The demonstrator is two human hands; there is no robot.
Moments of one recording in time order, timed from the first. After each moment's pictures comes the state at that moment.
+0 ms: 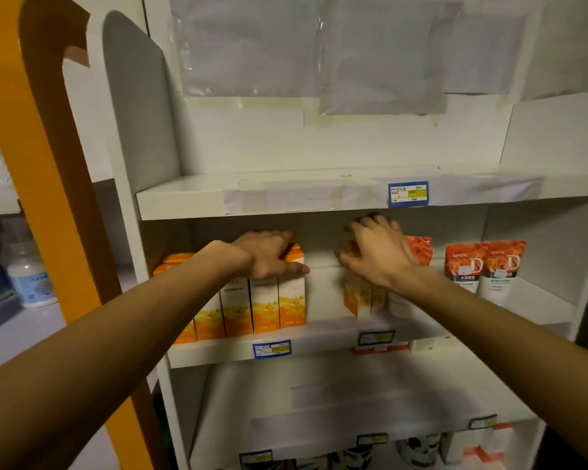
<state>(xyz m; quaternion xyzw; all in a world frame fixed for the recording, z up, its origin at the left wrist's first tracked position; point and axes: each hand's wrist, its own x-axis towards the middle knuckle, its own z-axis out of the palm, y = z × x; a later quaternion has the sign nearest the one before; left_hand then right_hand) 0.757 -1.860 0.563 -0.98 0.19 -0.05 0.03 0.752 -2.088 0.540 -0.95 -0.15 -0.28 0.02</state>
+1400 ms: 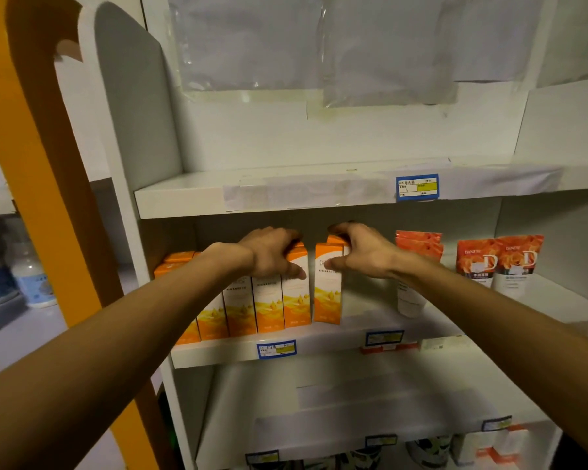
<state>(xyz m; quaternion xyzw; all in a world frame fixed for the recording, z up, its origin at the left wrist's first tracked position) 0.762 -1.864 0.557 -0.98 0.17 -0.04 -0.06 0.781 -2.074 0.538 -0.93 -0.21 -0.06 0.30</state>
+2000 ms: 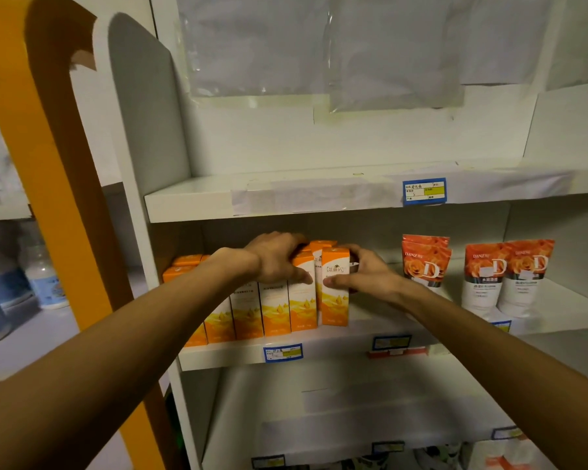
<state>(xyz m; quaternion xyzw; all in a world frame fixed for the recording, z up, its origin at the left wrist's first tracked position) 0.756 -1.865 0.557 -0.98 0.17 -0.03 -0.09 0.779 -2.070 0.497 -0.82 -0.17 0.04 0.55</state>
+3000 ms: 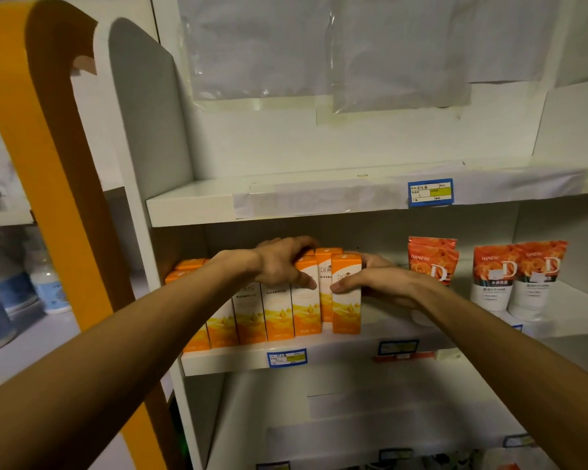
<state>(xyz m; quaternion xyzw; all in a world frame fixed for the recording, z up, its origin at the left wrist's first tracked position) 0.756 -1.865 0.561 -0.98 0.16 0.04 -0.15 0.788 -2.078 0.504 -0.77 -0.17 0.16 0.60</state>
